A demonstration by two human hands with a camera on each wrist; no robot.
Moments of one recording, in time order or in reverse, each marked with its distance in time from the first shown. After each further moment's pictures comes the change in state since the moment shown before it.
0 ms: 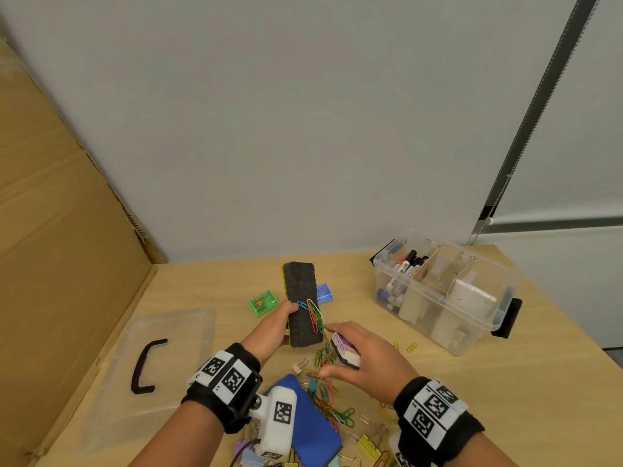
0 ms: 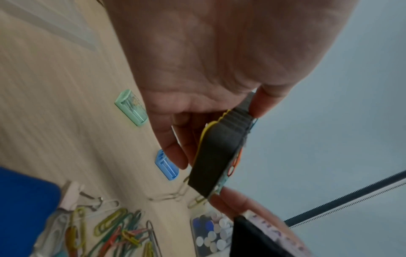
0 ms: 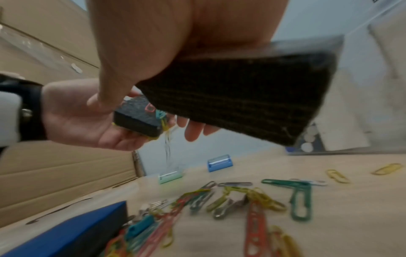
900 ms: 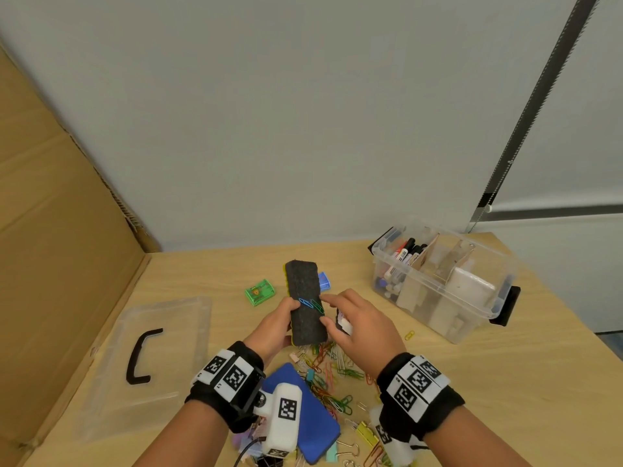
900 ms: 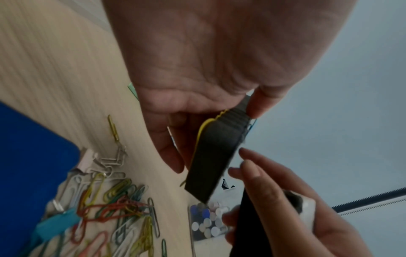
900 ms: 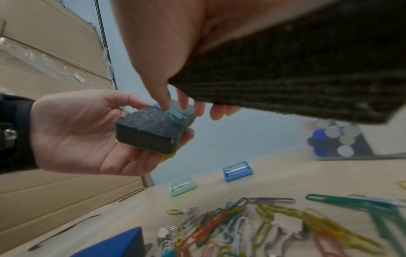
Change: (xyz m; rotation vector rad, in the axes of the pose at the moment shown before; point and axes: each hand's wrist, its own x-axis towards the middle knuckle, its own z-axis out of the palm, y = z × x) left_hand -0.009 -0.009 0.009 -0.050 -0.037 -0.052; right_hand 0.021 -0.010 0.004 -0.213 0.217 0.010
